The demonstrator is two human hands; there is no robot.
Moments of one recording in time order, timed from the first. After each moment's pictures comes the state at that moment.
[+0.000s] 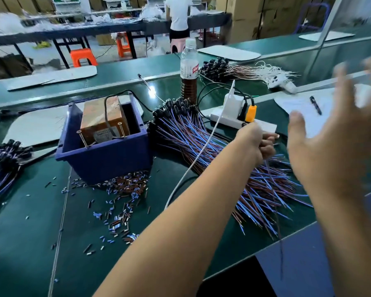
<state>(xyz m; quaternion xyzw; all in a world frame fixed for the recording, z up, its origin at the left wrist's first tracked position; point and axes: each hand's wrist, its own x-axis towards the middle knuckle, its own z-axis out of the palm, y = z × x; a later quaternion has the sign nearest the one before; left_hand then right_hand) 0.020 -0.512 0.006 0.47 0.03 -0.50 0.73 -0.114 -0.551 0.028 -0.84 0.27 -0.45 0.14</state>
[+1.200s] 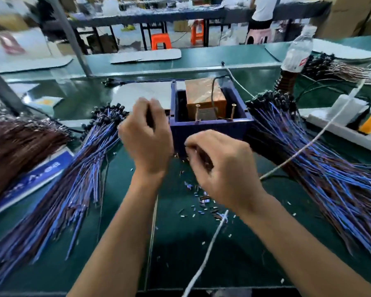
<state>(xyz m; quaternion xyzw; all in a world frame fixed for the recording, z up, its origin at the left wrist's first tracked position) 0.048 -0.148 0.007 0.74 -0.01 0.50 0.44 -0.016 -0.295 -0.003 -0.85 -0.27 -0.35 0.31</state>
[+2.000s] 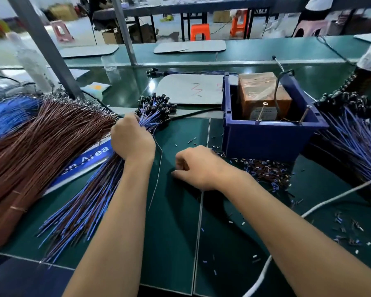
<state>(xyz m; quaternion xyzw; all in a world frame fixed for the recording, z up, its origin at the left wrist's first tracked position) 0.097 -0.001 -0.033 0.90 0.29 0.28 0.19 0.058 -0.173 -0.029 -0.94 -0.29 0.09 0.18</state>
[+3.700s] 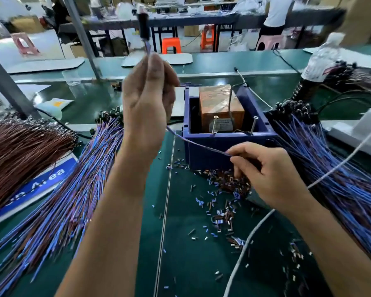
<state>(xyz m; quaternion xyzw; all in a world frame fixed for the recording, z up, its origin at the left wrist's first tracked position) 0.074 -0.123 0.064 0.63 -0.20 0.28 0.69 0.026 -0.352 -0.026 -0.85 -0.23 -0.18 0.43</state>
